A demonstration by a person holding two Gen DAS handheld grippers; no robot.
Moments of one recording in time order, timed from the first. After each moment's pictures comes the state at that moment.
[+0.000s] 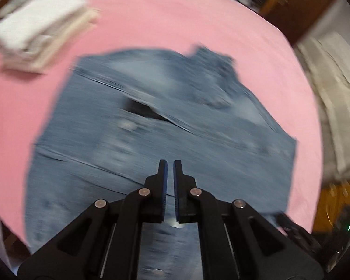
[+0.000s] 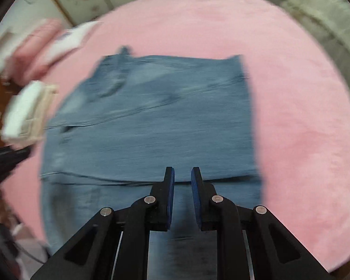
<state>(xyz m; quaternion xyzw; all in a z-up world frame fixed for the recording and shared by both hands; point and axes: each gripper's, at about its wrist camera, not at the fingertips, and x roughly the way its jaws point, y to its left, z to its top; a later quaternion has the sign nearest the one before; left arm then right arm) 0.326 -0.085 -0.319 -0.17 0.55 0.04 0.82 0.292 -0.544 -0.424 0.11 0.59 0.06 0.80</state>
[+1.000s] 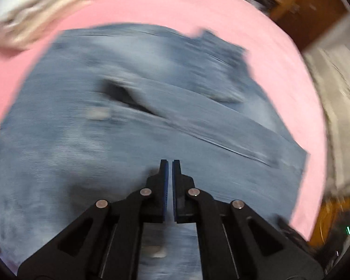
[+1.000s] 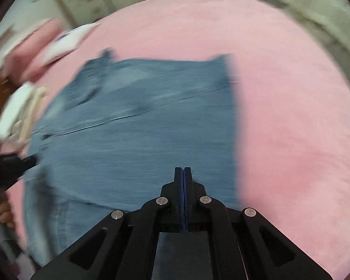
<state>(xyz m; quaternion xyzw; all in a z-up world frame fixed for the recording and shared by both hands) 0.353 -0.104 -0.386 -0.21 0.55 0.04 0.81 0.281 -0.695 -0.433 0.11 0.59 0.07 0.80</state>
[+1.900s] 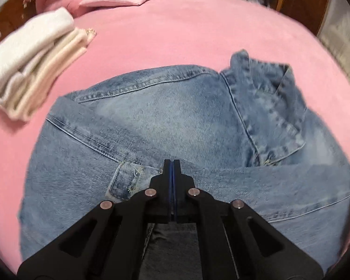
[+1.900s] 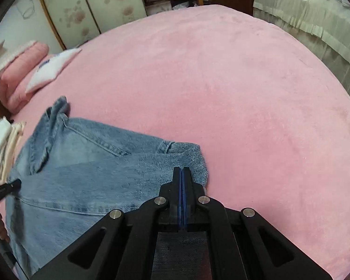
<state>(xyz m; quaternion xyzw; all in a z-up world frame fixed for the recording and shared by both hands) 0.441 -0.079 -0.403 -0.04 0.51 0.15 0.85 0.389 -0.827 -0.462 0.03 0.50 -0.04 0.86</state>
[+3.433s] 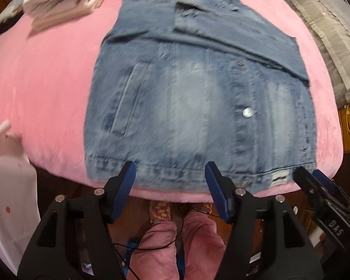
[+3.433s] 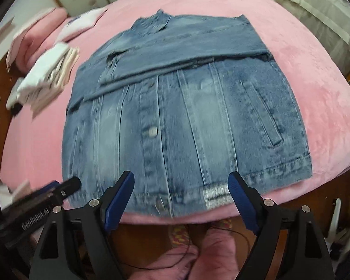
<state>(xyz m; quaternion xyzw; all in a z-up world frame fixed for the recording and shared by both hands) 0.052 -0.008 -0.326 -0.06 0.63 0.02 0.78 0.129 -0.258 -0.405 0.07 0.61 -0.04 0.79</state>
